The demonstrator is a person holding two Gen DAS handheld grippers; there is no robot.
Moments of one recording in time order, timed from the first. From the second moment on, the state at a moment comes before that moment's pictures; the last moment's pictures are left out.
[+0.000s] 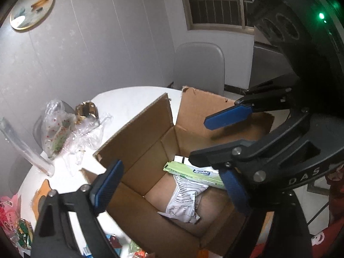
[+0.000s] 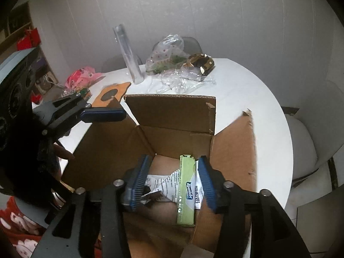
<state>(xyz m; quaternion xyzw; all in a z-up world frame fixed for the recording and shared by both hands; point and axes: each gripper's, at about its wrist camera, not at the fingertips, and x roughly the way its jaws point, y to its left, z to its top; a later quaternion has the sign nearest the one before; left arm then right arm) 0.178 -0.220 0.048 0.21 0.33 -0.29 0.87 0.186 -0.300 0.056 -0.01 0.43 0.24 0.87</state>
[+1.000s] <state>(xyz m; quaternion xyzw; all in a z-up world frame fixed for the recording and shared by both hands) 0.076 -0.012 0.095 0.08 0.24 -0.12 0.96 0.058 -0.214 0.123 -0.07 0.28 0.31 0.90</state>
